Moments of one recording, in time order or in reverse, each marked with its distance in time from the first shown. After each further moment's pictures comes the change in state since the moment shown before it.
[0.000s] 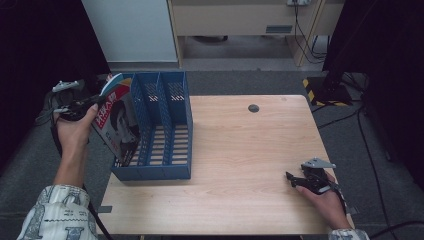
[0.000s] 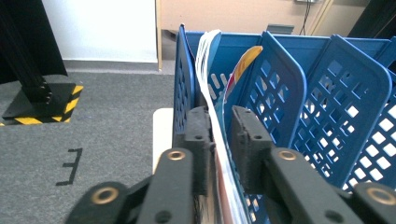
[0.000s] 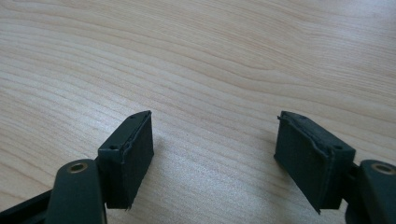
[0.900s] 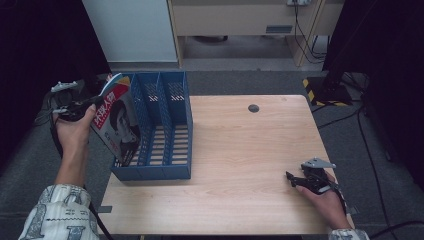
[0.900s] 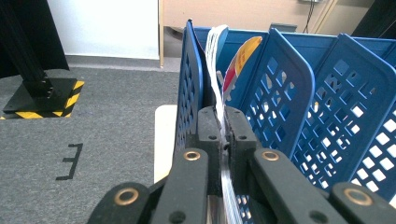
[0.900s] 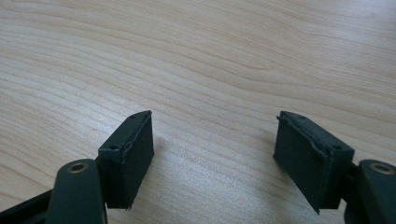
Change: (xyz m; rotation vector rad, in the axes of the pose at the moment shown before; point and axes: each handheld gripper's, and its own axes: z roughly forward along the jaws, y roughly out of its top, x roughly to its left) left arm 0.004 -0.002 0.000 0.016 0.005 -0.022; right arm 0.000 0.000 0.000 0.002 -0.001 0.000
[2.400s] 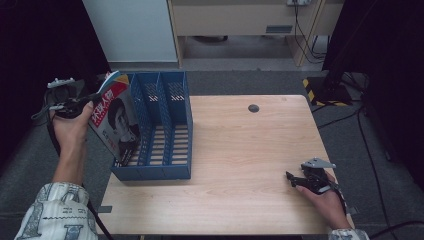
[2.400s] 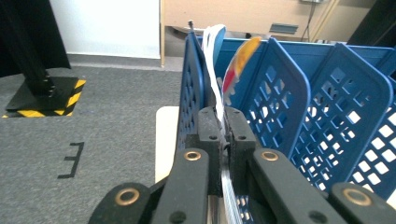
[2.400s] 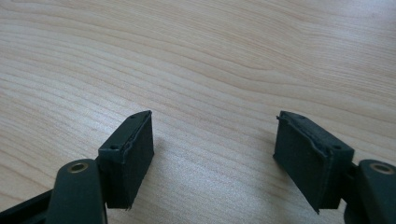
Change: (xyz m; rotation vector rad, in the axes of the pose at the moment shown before) left arm -0.001 0.010 -0.005 0.005 0.005 -0.002; right arm 0.000 0.000 0.000 0.000 0.000 0.001
